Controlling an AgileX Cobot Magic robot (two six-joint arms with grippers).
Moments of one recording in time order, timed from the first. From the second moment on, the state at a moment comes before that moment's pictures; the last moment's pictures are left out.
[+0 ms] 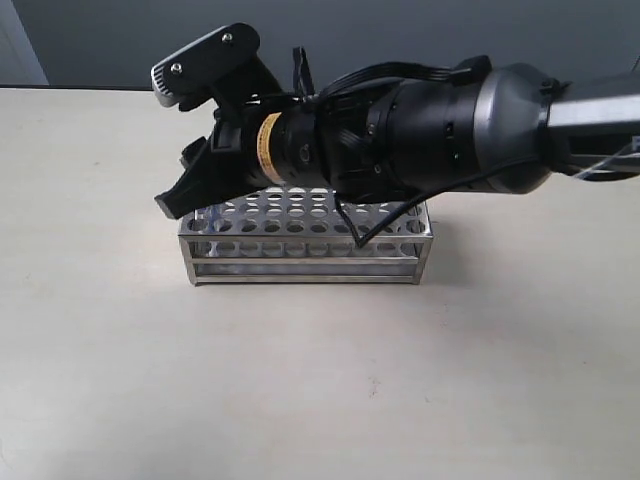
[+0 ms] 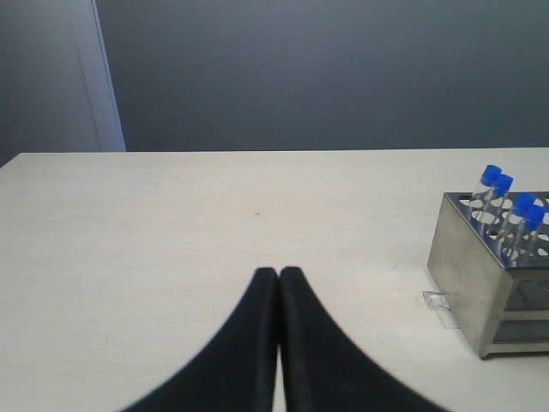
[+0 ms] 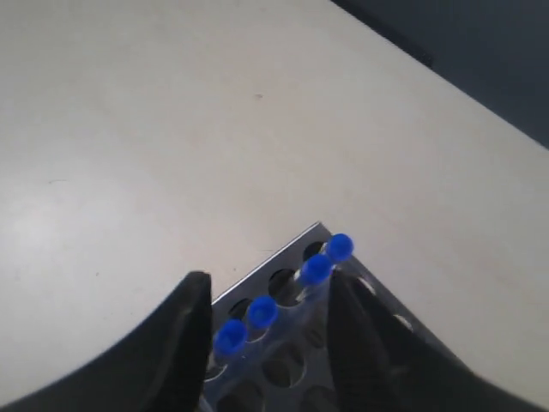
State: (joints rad) left arm -0.10 0.01 0.00 0.34 0.24 -0.35; right arm 0.85 1.85 -1.24 -1.28 0.05 1.21
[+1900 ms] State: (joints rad) left arm -0.10 0.01 0.00 0.34 0.24 -0.35; right arm 1.27 0.84 -0.56 -1.41 0.72 1.57
